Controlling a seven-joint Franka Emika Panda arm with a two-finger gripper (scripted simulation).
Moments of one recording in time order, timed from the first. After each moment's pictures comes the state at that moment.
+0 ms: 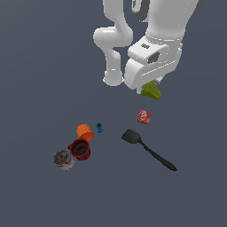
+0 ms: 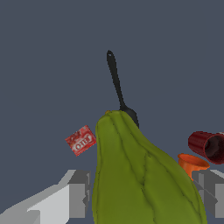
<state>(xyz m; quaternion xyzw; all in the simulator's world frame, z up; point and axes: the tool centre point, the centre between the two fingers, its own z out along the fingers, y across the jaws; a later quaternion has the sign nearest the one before) -0.024 0.123 0.347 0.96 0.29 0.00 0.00</state>
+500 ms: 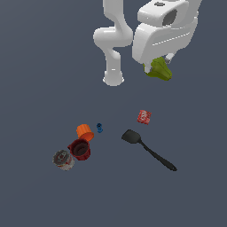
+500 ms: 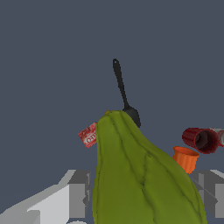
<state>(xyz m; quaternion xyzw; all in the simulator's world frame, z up) -0.041 0.139 0.417 0.96 0.29 0.00 0.00</state>
